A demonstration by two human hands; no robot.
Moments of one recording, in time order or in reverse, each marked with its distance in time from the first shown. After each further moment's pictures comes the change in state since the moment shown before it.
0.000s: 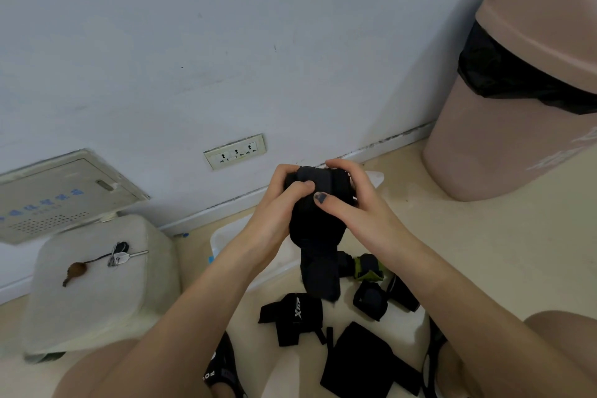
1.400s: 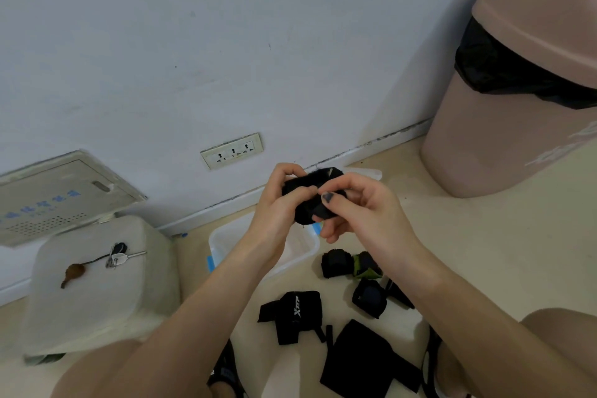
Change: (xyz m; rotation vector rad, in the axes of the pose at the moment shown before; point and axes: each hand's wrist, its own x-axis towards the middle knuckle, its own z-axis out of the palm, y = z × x) left_hand 0.006 -0.012 0.006 0.038 0.091 0.078; right_hand -0.016 -0.015 0.002 0.114 0.106 0.037
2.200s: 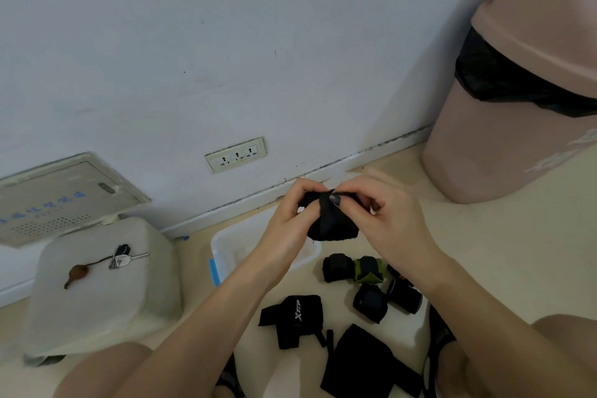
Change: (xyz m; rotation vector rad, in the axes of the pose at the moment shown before) left_hand -0.020 -0.003 0.005 0.131 -0.143 0.054; right_hand 0.007 0.011 -0.020 -0.653 0.105 -0.531
